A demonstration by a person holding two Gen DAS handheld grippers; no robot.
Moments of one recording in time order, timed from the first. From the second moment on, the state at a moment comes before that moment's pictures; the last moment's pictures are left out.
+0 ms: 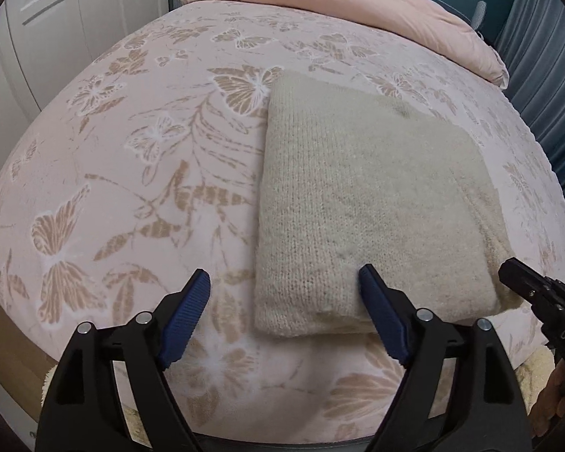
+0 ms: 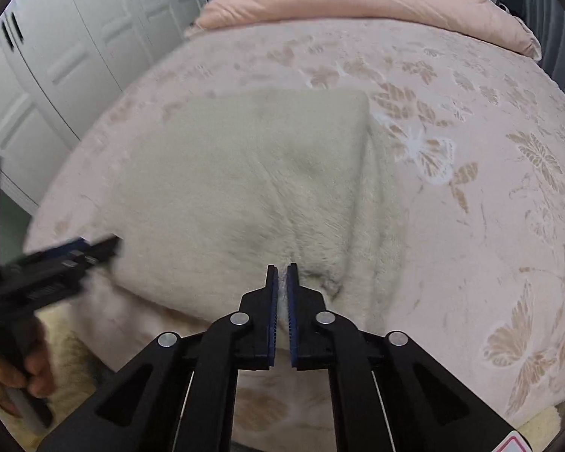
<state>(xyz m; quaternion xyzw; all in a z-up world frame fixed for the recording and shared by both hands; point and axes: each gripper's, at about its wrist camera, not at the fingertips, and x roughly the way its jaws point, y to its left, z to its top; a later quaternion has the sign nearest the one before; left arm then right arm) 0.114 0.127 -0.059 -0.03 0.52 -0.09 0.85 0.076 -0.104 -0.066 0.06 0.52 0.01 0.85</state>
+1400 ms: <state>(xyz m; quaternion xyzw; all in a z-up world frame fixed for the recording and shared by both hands) 0.081 0.108 -0.060 0.10 0.52 -0.08 0.85 0.064 -0.126 -0.042 0.14 0.50 0.01 0.85</state>
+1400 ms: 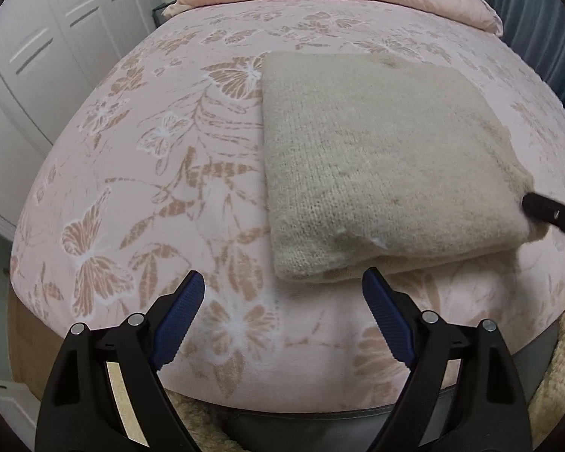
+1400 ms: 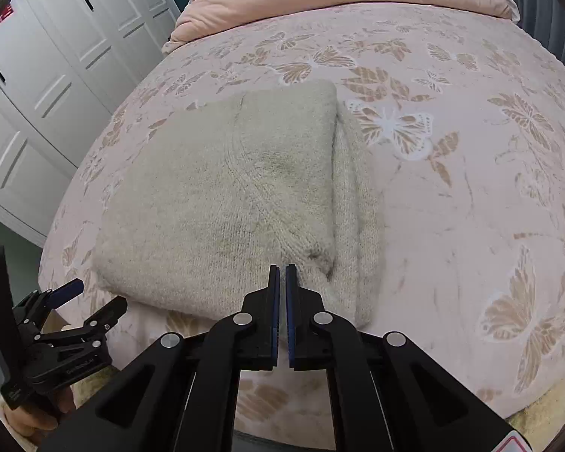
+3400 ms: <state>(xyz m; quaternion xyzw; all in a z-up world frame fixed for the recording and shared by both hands) -0.024 0.058 0.016 0.06 0.41 -0.04 0.91 -0.086 -0.100 0.019 0.11 0.38 -0.14 0.91</state>
